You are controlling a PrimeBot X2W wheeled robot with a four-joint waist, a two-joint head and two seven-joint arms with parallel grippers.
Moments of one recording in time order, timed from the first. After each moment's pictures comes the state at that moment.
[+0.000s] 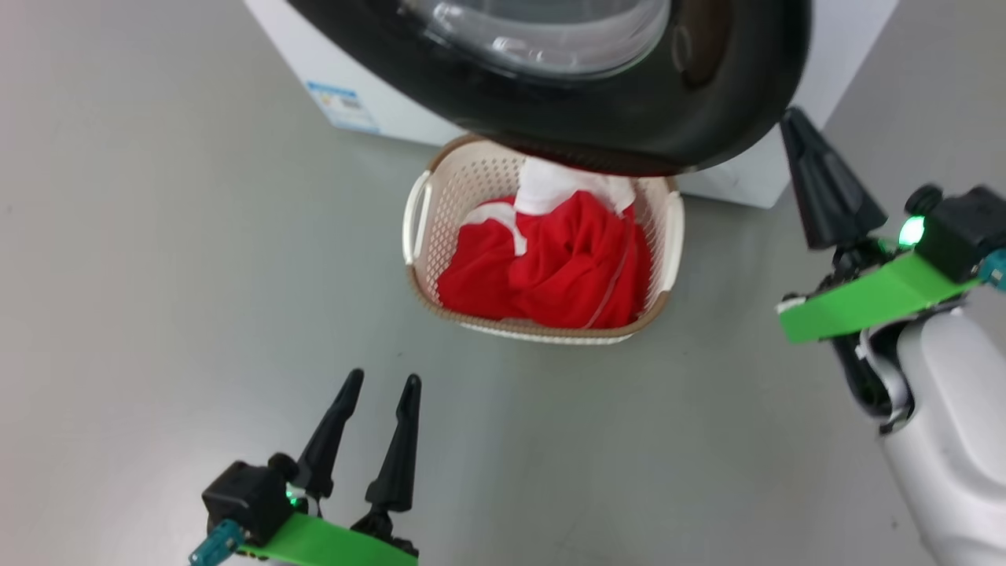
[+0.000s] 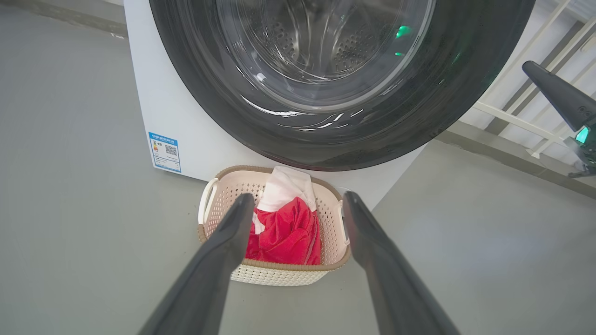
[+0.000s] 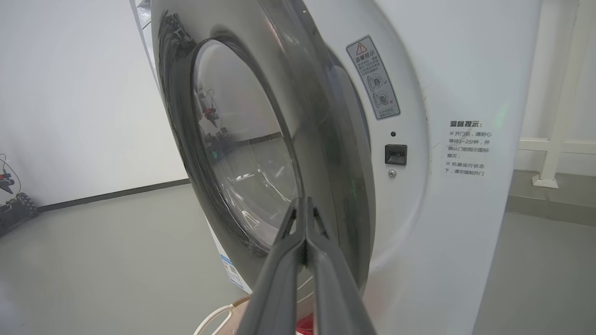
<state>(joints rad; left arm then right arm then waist) -0.13 0.04 -0.24 0.16 -0.43 -0.09 -0.25 -0.51 -0.22 0.18 0.26 0.41 0.13 -0.26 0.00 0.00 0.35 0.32</state>
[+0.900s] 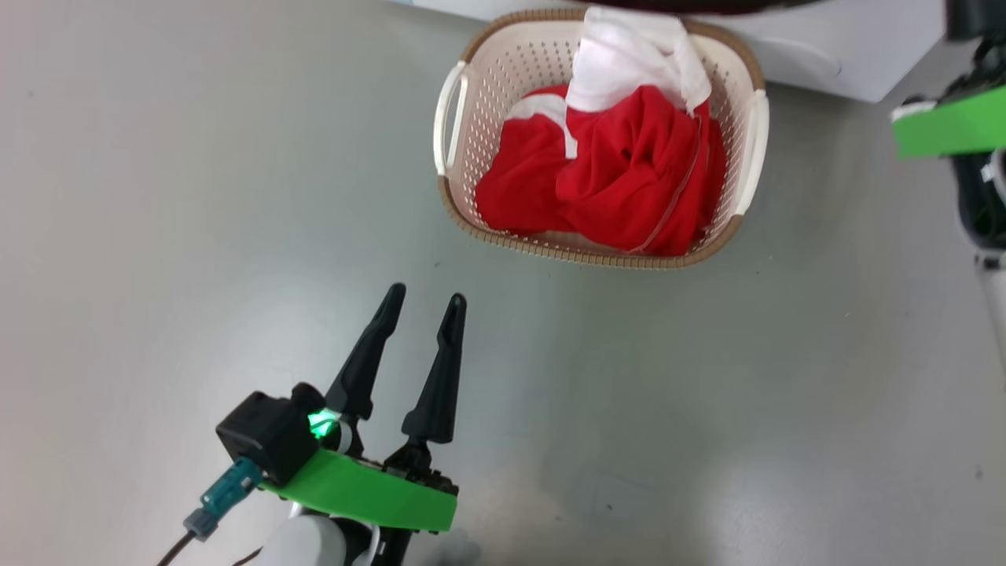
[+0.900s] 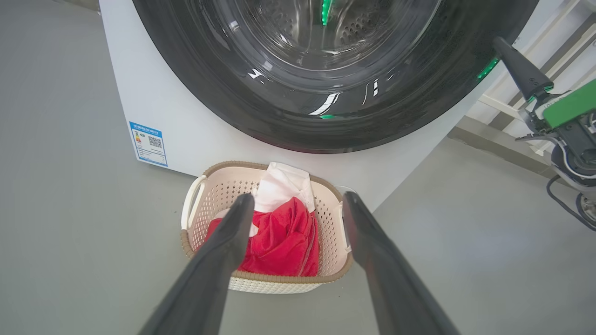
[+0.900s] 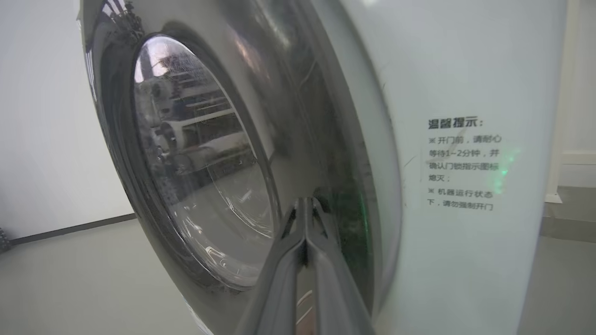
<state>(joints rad) -0.29 0.04 -0.35 0.09 -0.51 -0.04 -0.25 -0.84 -0.32 0.12 0.33 0.42 0.13 -0.26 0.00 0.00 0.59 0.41</state>
